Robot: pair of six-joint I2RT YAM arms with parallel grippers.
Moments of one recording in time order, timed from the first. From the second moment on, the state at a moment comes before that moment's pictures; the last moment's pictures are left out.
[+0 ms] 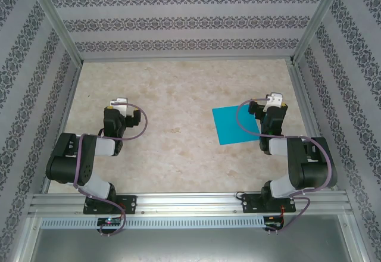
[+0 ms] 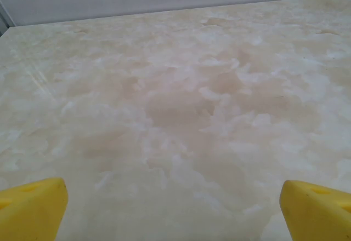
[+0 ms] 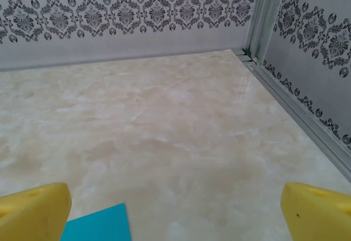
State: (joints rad) left arm -0.08 1.56 0.40 0.79 -0.08 0.02; right arm 0.01 1.49 0.38 0.85 0.21 0.02
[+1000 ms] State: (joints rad) left arm -0.08 1.46 0.52 0.54 -0.11 0.00; right arm 0.06 1.34 0.44 0.61 0.30 0.01
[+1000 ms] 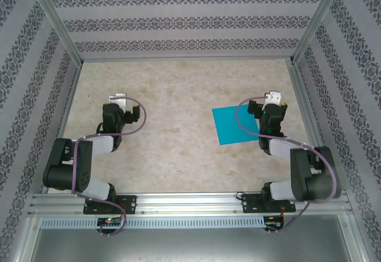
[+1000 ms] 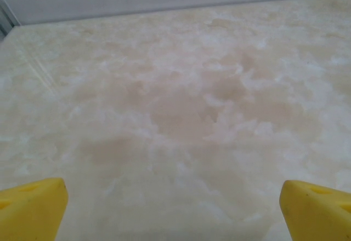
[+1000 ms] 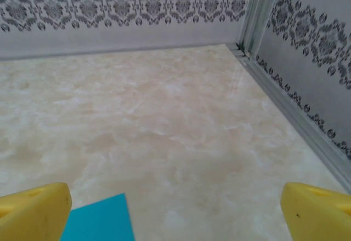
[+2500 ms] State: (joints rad) left arm -0.08 1.14 0.92 -0.47 0.02 -0.37; right arm 0.57 1.83 1.10 -0.41 0.00 0.86
